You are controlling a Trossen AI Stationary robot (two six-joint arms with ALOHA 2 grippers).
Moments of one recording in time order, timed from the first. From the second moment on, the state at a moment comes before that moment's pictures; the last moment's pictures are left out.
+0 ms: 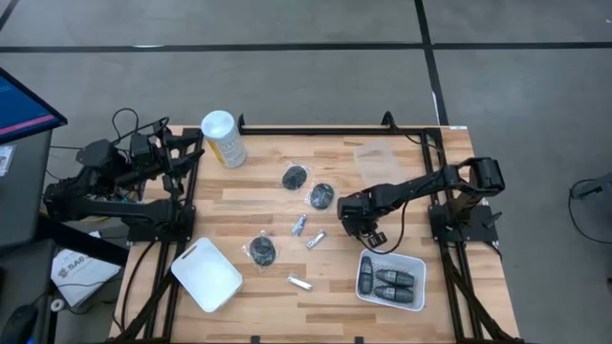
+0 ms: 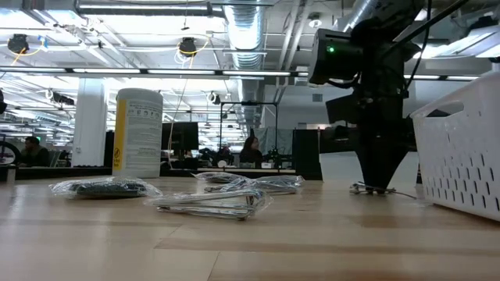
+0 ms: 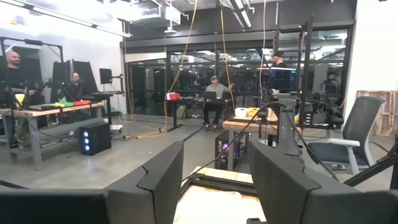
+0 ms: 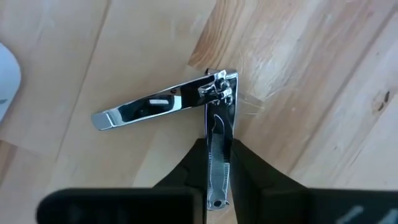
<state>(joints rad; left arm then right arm) 0.06 0.38 0.82 -0.22 -0.32 0.07 0.02 1.73 0.91 -0.64 -0.01 -0.44</state>
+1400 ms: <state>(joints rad) 0.06 0.38 0.82 -0.22 -0.35 0.07 -0.67 1.49 1.07 -0.86 0.10 0.22</state>
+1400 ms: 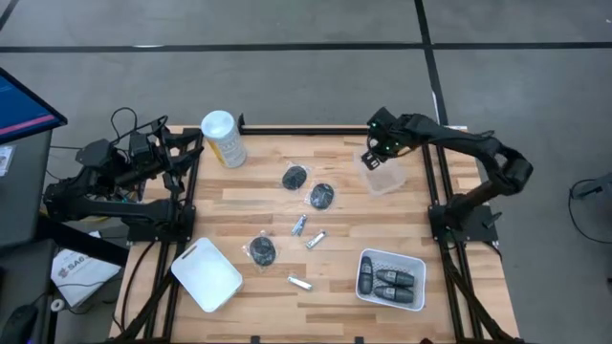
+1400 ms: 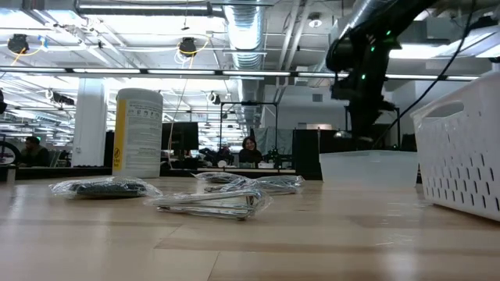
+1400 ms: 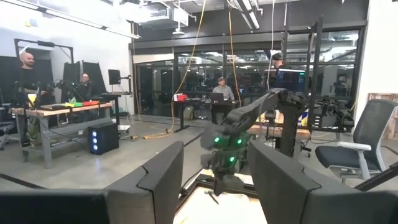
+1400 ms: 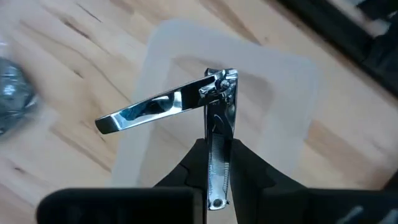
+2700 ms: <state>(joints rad) 0.06 0.38 0.82 -0.22 -0.35 0.04 -0.32 1.43 1.28 -0.86 0.02 0.05</state>
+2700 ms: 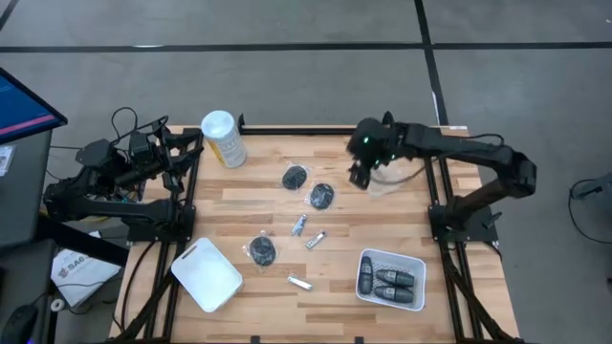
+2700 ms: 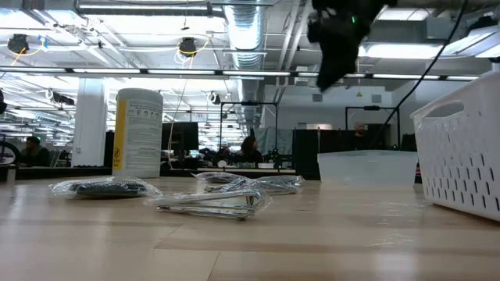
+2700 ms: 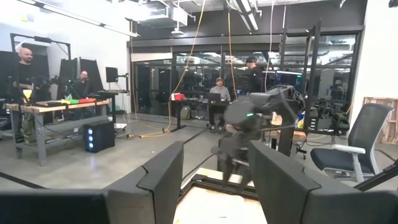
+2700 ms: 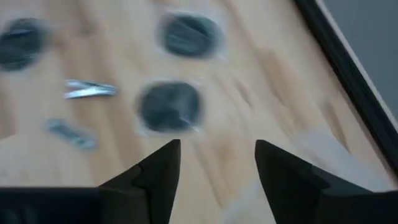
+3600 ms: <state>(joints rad) 0.06 0.38 0.82 -0.22 -0.35 0.04 0.16 2.09 1.70 -0.86 0.02 -0.41</state>
